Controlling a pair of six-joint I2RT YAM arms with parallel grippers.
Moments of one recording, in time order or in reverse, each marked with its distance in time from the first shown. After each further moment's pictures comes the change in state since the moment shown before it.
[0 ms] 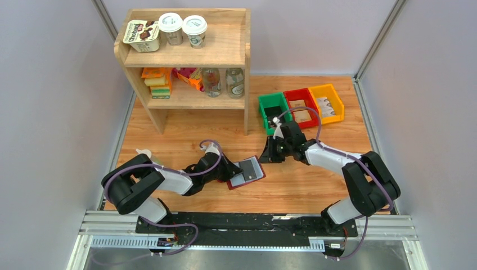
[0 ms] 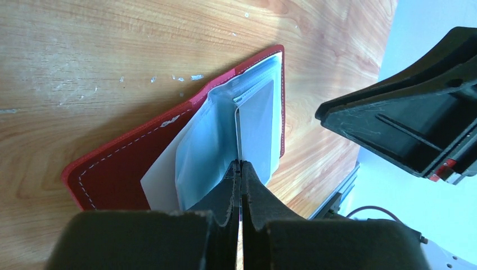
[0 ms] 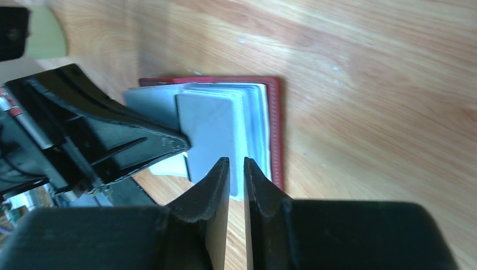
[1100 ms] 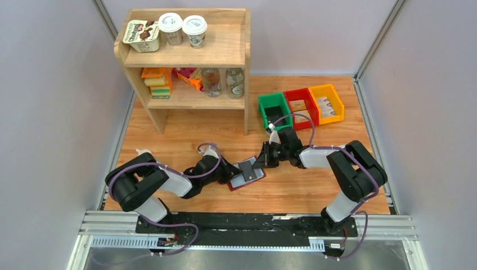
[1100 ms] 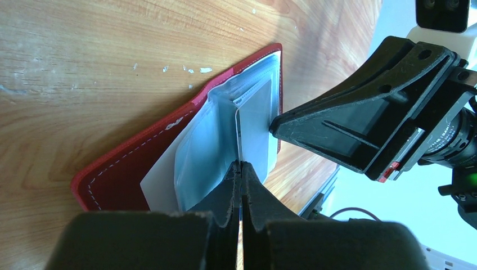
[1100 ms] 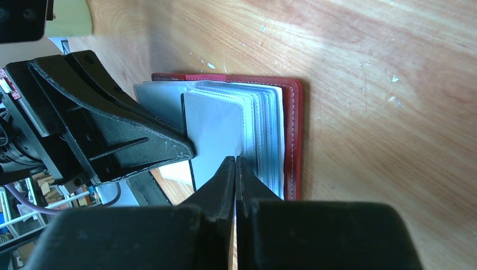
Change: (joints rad) left arm 0.000 0.037 -0.054 0.128 0.007 -0.079; right arm 0.002 0.150 -0.081 0.297 -0.174 0.072
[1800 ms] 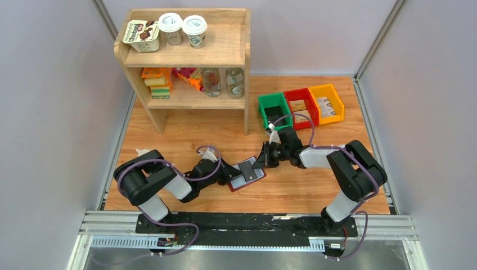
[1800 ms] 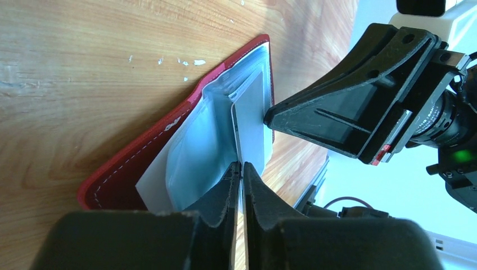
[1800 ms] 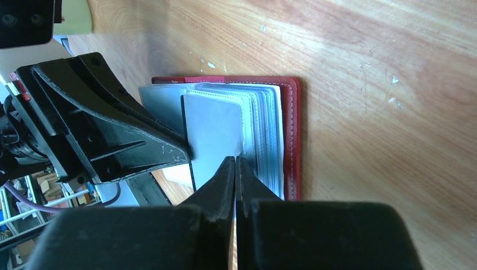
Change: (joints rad) left arm 0.000 0.076 -0.070 0.227 0.023 -0.003; right arm -0.002 0.005 0.001 0.000 -0.008 -0.009
